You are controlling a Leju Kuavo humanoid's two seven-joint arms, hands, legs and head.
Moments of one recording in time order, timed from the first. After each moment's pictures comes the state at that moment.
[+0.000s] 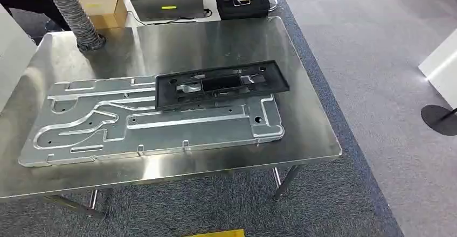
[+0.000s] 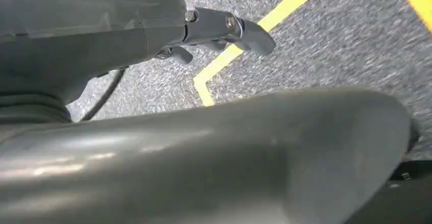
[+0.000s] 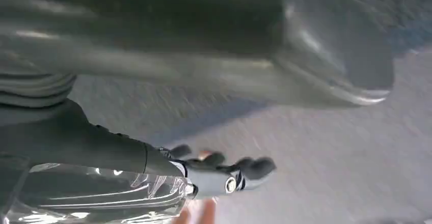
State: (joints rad) left arm -0.08 -0.18 1.00 -0.20 -1.31 0.09 -0.09; right arm -0.04 -0.26 -1.07 -0.30 0.66 -0.30 -0.24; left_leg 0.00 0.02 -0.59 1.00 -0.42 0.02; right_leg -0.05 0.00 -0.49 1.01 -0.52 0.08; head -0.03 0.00
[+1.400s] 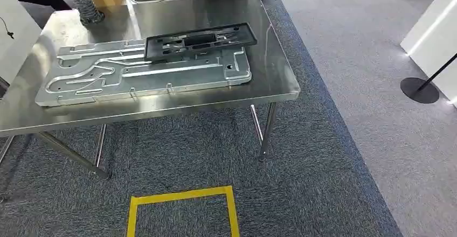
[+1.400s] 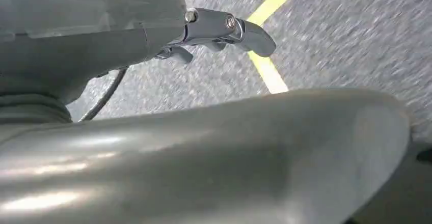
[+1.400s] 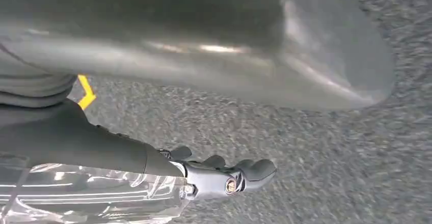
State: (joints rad) left arm -0.08 -0.17 0.98 -0.20 -1.34 0.07 -0.07; right arm -0.08 -0.04 -1.10 -0.21 0.71 -0.20 -0.13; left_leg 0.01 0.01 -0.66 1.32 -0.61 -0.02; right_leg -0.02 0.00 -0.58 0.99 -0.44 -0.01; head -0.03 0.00
